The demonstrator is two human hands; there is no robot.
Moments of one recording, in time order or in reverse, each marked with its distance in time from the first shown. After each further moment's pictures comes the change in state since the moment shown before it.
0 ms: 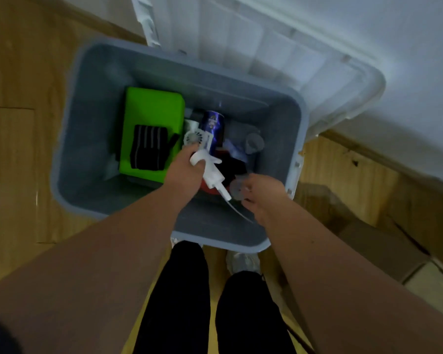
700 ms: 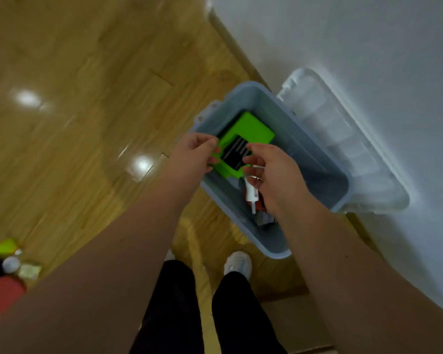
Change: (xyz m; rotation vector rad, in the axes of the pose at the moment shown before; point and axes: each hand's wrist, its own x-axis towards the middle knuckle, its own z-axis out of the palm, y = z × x) left_hand -0.235 0.032 -0.196 -0.848 0.462 -0.122; right_hand -0.254 -0.022 0.116 -0.442 -0.445 -0.381
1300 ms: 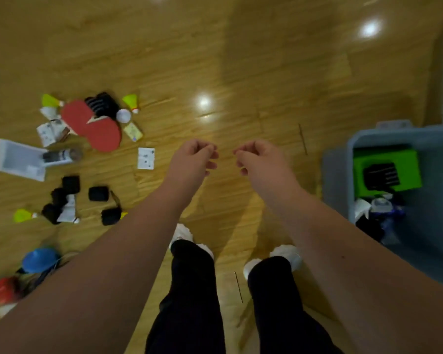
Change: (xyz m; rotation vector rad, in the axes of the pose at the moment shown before) left_hand -0.154 -0.195 -0.353 -0.336 0.504 -0.194; right_hand -0.165 0.214 0.306 -1.012 -0.523 -0.223
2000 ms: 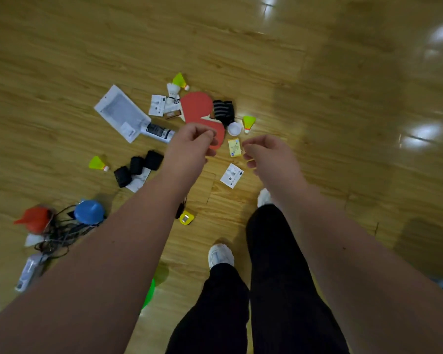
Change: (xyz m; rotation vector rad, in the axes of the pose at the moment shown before) left_hand 0.054 -0.018 -0.396 -0.345 0.394 0.010; right_hand 0.020 -0.183 0.366 -0.256 -0.269 -0.125
